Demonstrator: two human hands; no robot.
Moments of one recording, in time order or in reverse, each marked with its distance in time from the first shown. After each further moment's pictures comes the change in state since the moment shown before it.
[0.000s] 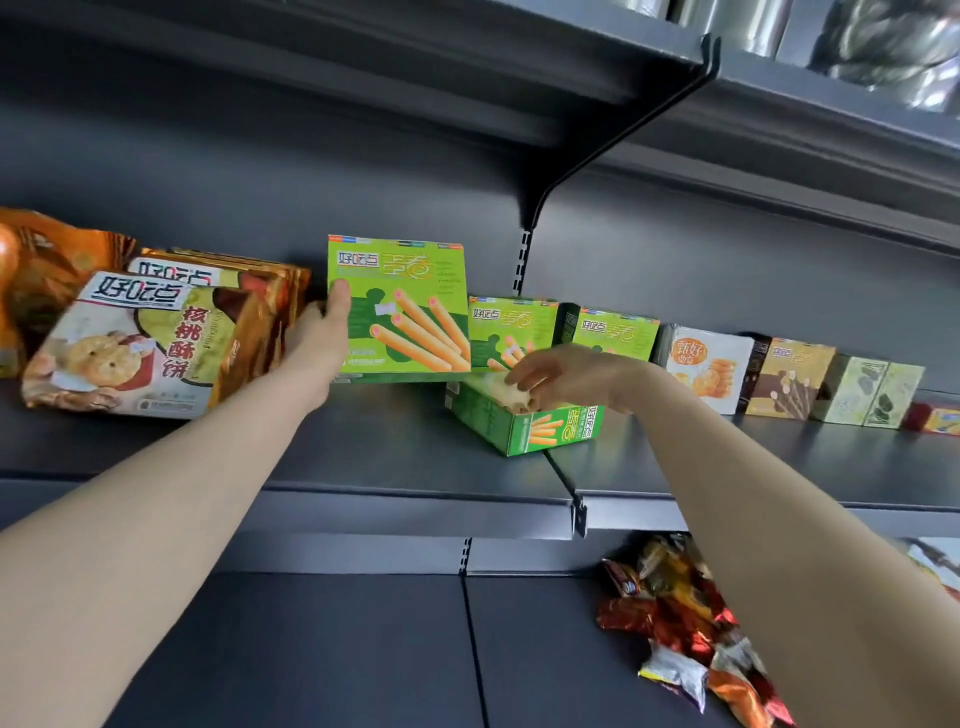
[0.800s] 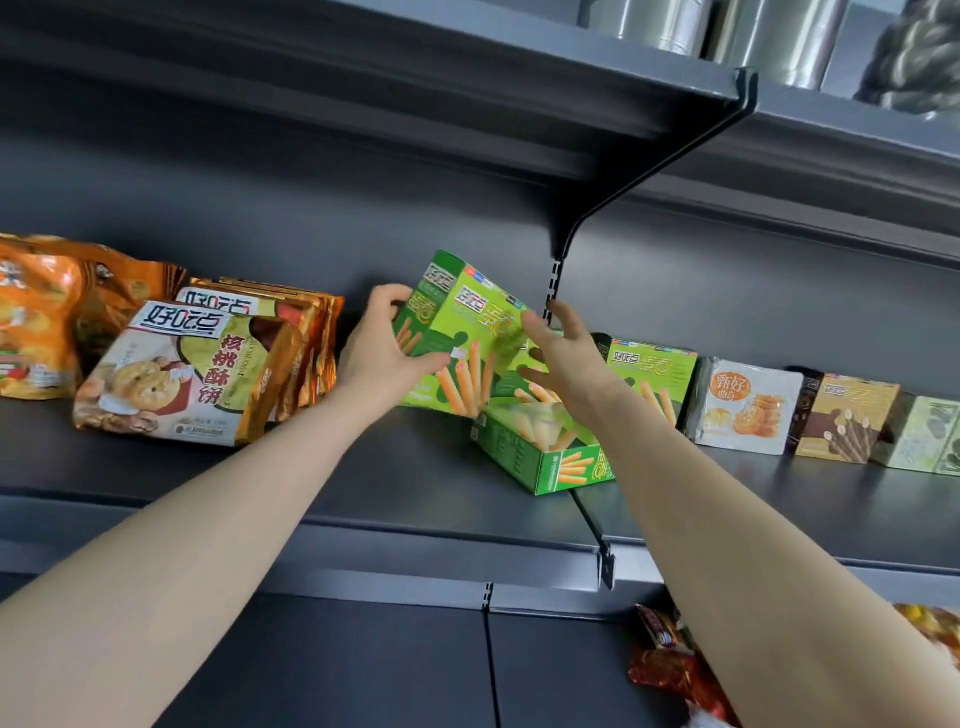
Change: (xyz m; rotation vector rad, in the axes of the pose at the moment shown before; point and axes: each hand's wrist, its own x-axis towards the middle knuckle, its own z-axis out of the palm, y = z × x) left_hand -0.021 0.022 0.012 0.139 -0.057 0.482; right_hand 0.046 -0.037 0.015 0.897 0.467 -0.145
